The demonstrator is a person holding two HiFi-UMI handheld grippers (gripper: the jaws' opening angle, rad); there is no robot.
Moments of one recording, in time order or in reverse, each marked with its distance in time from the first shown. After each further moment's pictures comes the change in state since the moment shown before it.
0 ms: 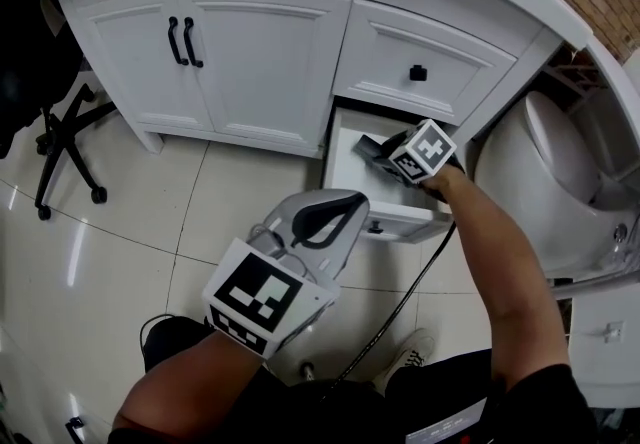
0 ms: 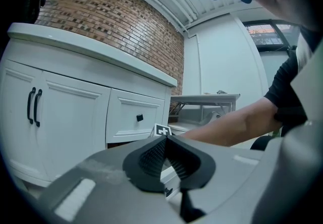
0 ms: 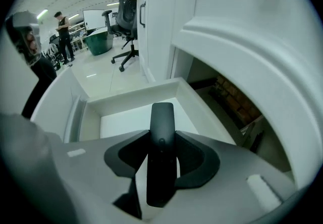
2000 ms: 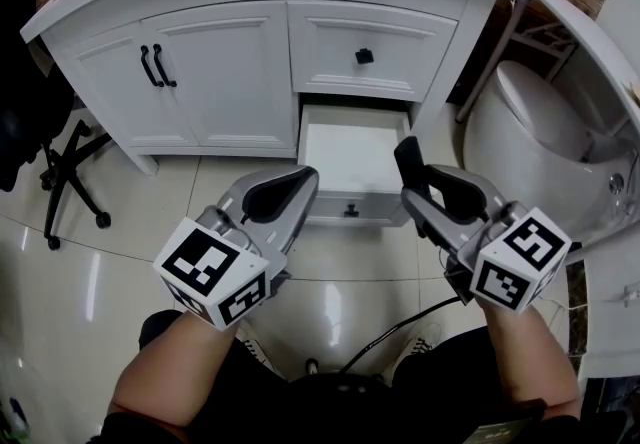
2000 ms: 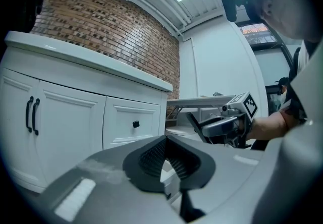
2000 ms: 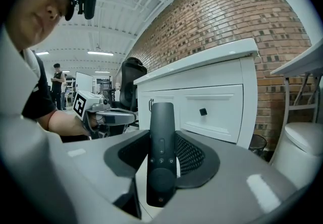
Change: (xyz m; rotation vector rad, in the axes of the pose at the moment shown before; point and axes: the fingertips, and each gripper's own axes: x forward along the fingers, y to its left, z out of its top) left arm -0.005 -0.014 0.011 0.032 -0.036 -0.013; right arm -0.282 0.154 0.000 0.285 -0.797 -0.163
